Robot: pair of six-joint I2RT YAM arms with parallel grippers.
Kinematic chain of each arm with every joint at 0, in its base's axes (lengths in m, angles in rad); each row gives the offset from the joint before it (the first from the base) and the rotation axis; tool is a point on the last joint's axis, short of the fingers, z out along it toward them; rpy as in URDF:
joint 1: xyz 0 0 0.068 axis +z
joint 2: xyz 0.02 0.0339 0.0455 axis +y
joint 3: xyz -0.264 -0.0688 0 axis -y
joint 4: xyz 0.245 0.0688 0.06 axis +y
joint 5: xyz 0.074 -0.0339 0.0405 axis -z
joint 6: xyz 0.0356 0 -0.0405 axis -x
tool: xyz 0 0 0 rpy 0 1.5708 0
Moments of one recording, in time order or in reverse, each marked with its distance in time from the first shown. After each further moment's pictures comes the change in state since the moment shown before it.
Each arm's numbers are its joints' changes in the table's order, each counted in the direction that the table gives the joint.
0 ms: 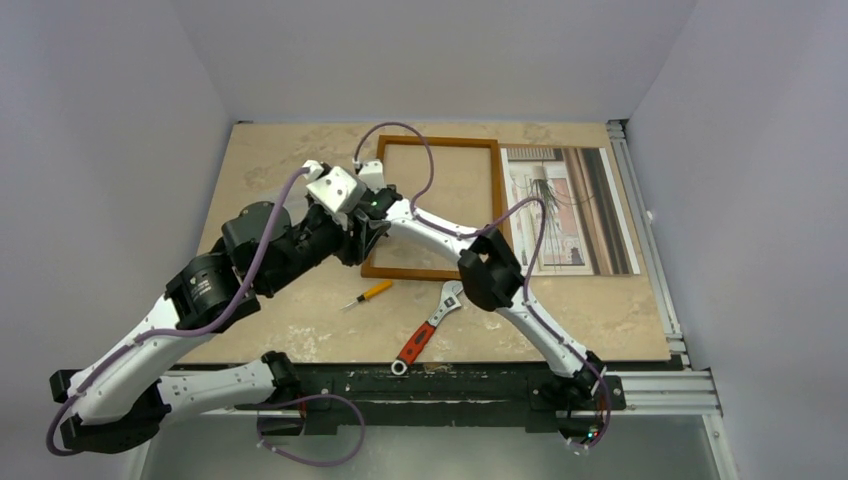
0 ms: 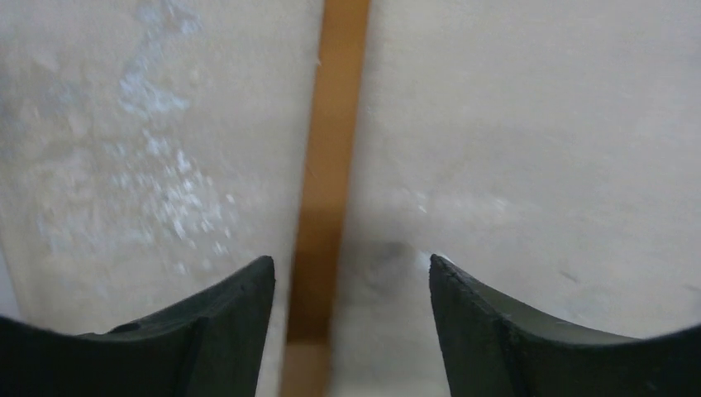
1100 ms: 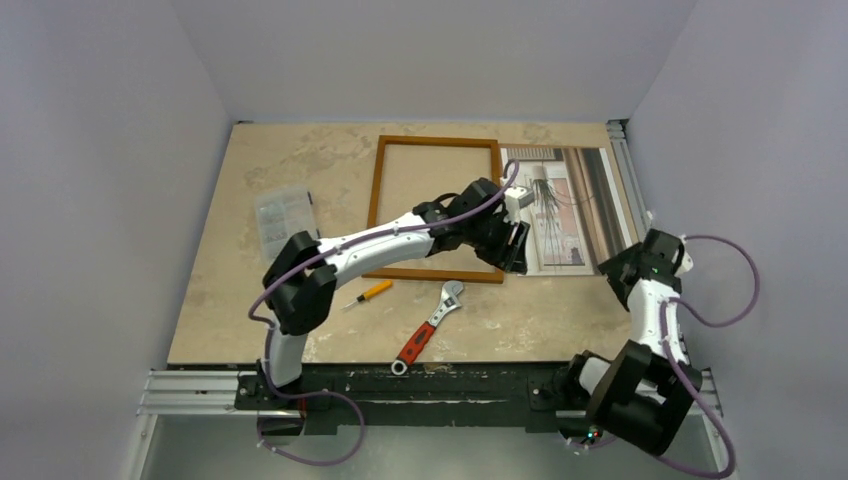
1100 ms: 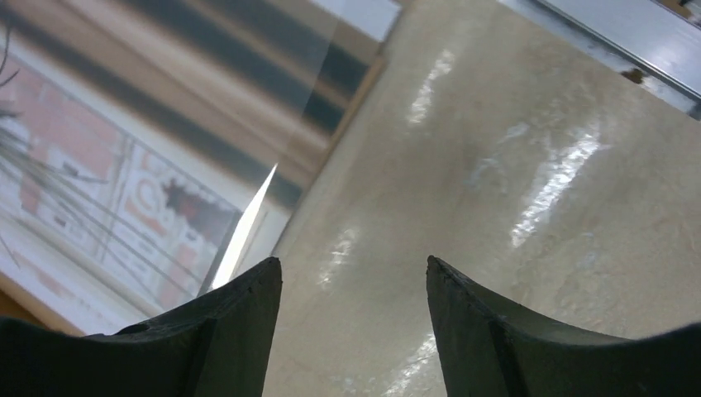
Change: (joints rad) left arm 0.005 1.029 0.267 -0.243 0.539 0.433; right arm -1.369 -1.538 -1.798 -0.248 -0.541 0.092
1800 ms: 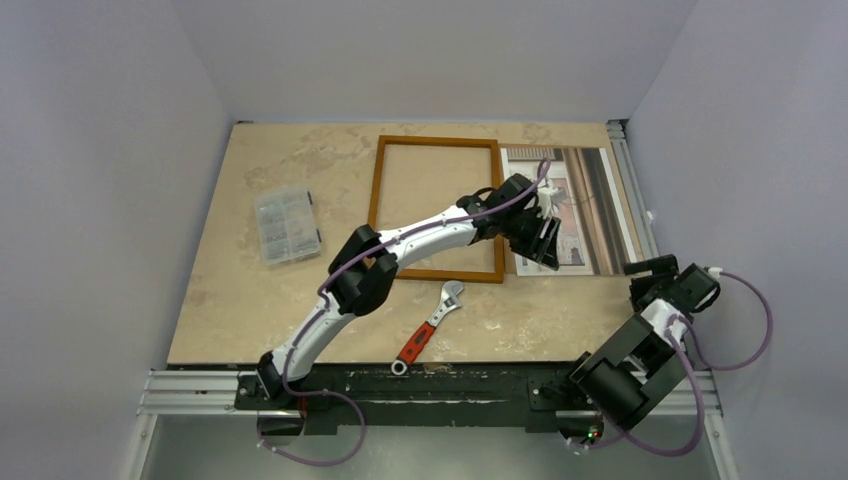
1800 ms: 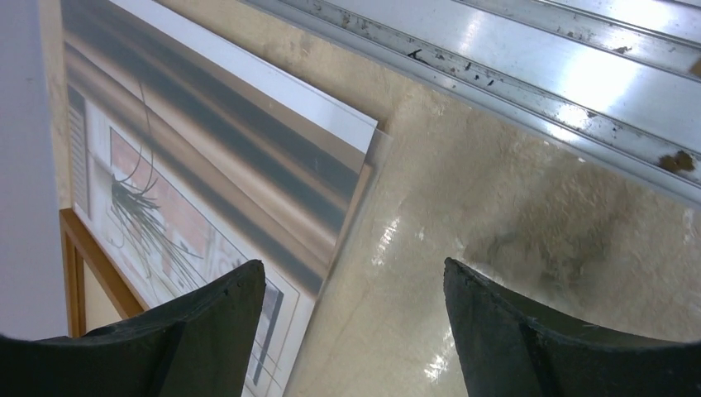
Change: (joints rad) left arm 0.006 0.491 0.505 0.000 0.203 0.080; right arm -0.437 0.029 -0.199 -0.400 -0.421 -0.047
